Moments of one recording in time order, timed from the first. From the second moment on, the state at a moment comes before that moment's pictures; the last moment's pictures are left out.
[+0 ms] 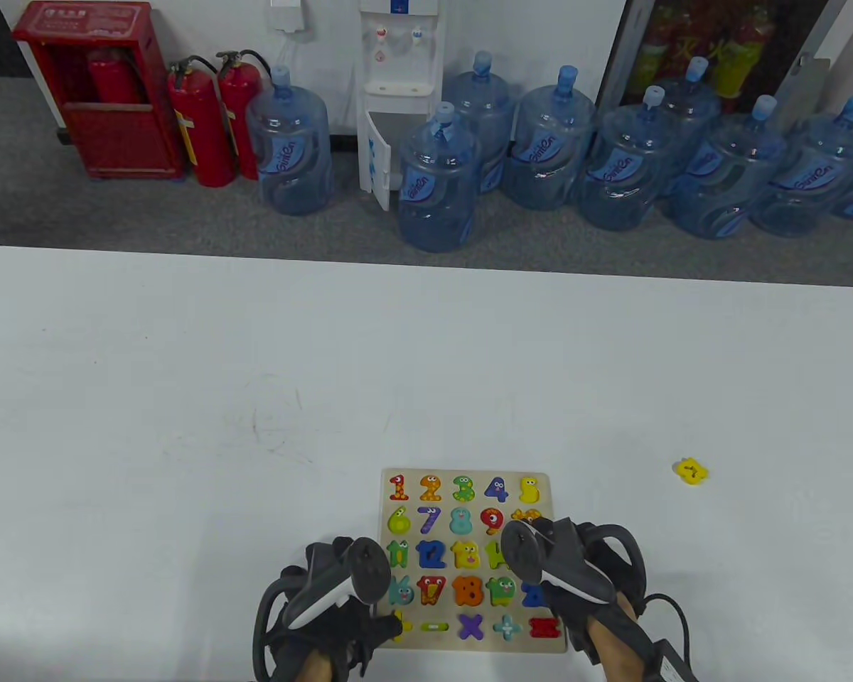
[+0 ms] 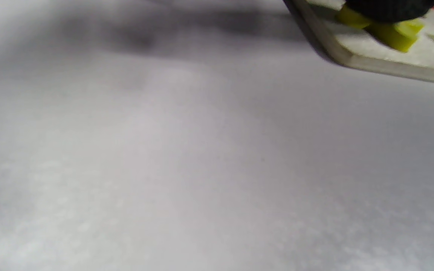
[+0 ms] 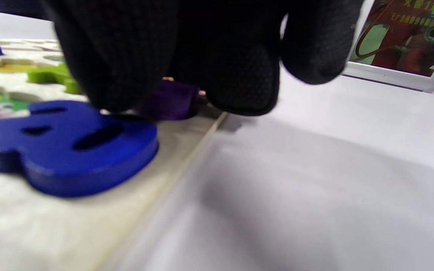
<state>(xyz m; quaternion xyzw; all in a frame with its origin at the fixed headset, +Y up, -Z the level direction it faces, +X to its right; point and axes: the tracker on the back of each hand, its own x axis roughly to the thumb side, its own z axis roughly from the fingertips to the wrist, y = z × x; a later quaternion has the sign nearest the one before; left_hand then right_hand) -0.110 -0.762 -0.202 -0.33 -0.03 0.08 0.94 0.150 -0.732 -0.254 -0.13 -0.05 -0.99 0.08</state>
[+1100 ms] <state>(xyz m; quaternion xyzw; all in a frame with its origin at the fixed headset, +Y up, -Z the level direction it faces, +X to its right) -0.111 -0.762 -0.203 -0.33 -0.03 0.09 0.94 0.209 -0.695 -0.285 -0.02 0.01 -1.00 0.06</state>
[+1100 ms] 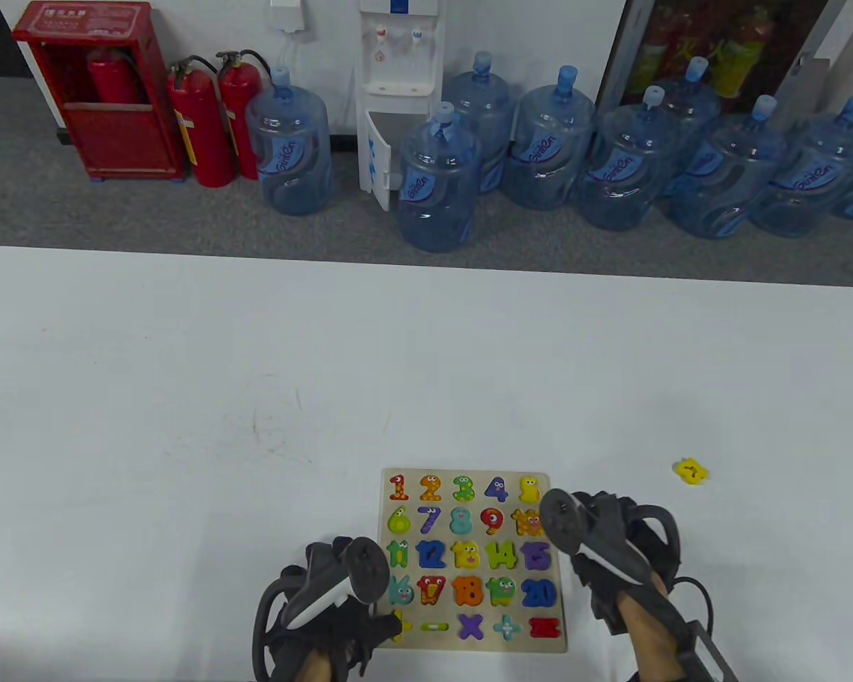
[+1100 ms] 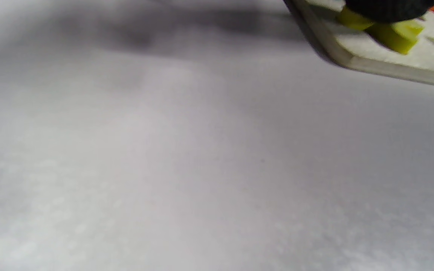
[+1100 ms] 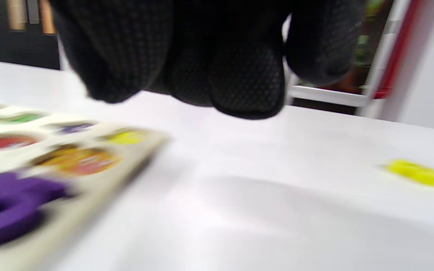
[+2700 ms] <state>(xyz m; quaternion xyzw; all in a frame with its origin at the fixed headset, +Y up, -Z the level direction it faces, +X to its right) -0.110 -0.765 -0.201 -0.32 -0.02 0.09 0.94 0.291 -0.754 -0.322 0.02 -0.04 -0.99 0.16</state>
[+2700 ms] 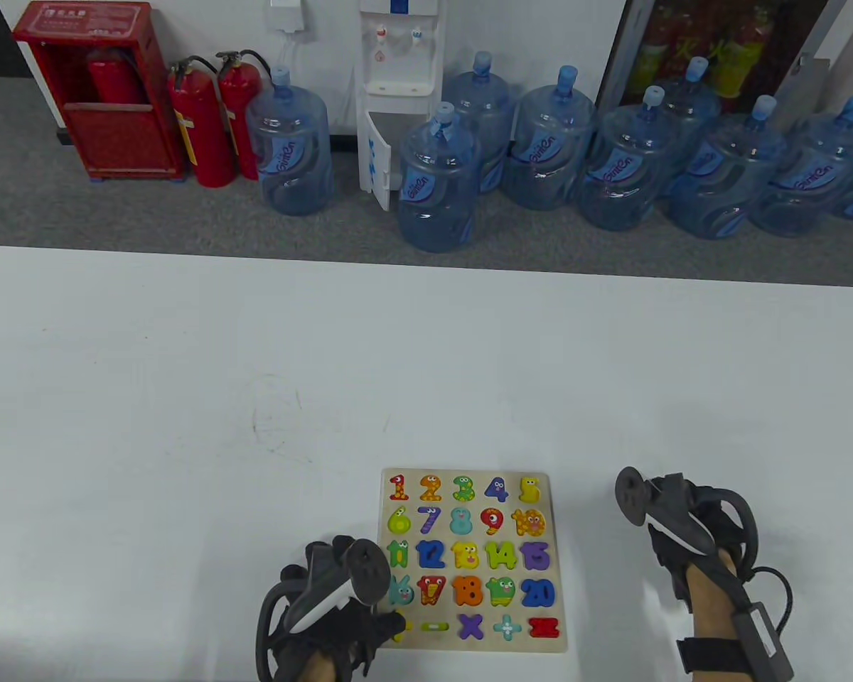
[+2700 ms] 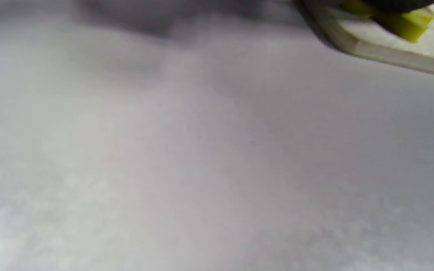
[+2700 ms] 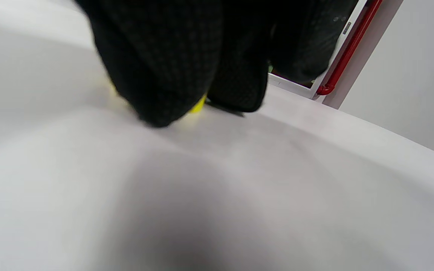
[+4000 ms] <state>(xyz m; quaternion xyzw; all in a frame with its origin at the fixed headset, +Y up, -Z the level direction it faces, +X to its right) -0.106 -0.764 -0.205 -0.34 -0.04 0.08 0.94 0.250 -0.751 -0.253 0.00 -0.03 -1.00 0.08</state>
